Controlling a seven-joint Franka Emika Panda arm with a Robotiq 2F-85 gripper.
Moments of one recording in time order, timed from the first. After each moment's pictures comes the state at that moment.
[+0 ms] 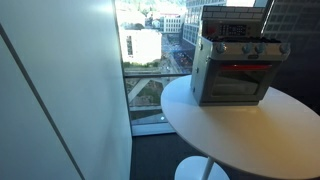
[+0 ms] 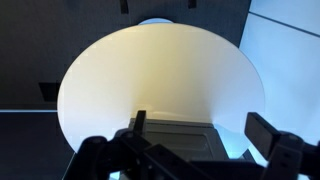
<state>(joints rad) -0.03 -0.96 0.00 -2.47 0.02 1.73 0.08</state>
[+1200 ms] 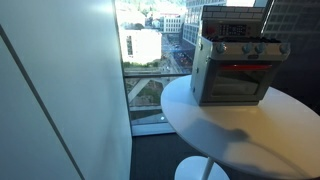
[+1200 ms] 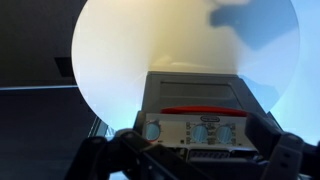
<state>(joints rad) -0.09 -0.53 0.00 -2.15 -0.04 1.93 0.09</state>
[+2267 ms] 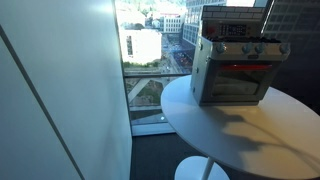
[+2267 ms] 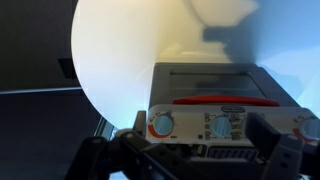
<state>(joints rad) -0.11 -0.30 -0.03 -2.05 -0.05 2.03 0.10</state>
